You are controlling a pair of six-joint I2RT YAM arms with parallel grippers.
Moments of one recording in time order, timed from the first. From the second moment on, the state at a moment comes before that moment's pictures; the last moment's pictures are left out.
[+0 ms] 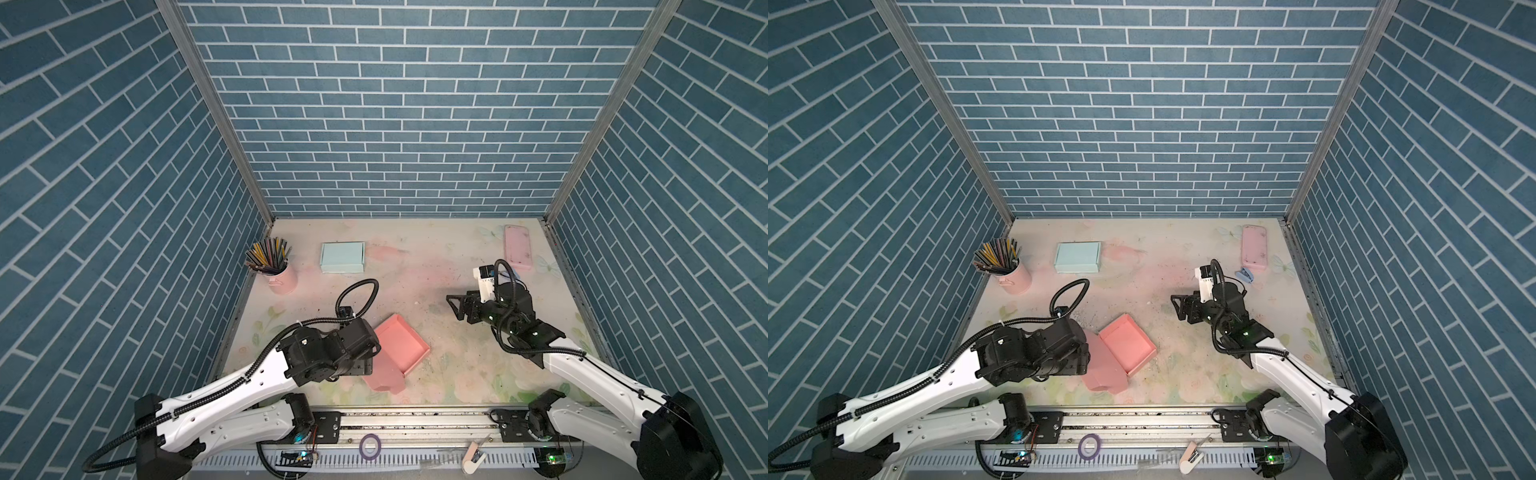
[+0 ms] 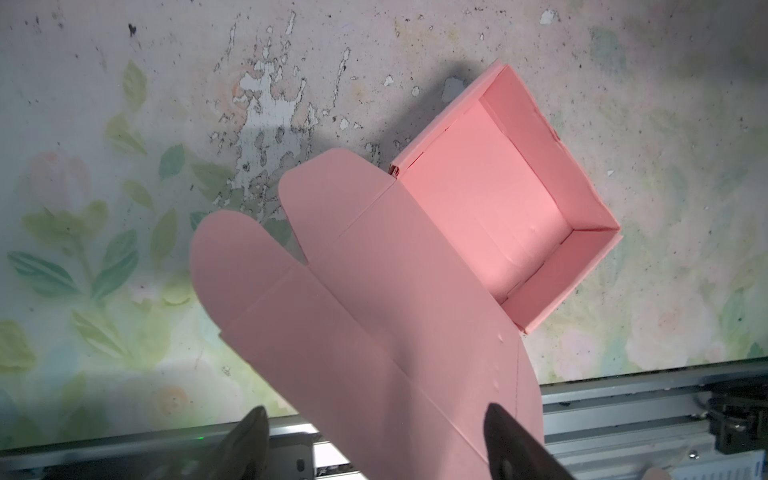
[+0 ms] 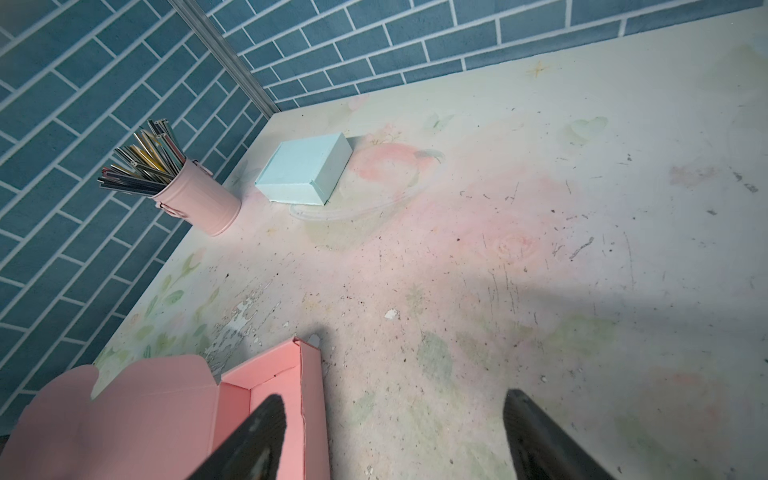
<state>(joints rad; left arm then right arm) -1.06 0.93 0.87 -1.17 -0.22 -1.02 0.56 1.03 0.53 0.05 -0.19 0.39</state>
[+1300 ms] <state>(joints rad) -0.85 1.70 1.77 -1.35 0.06 0.07 0.56 0.83 0.31 0.46 -0.34 0.08</state>
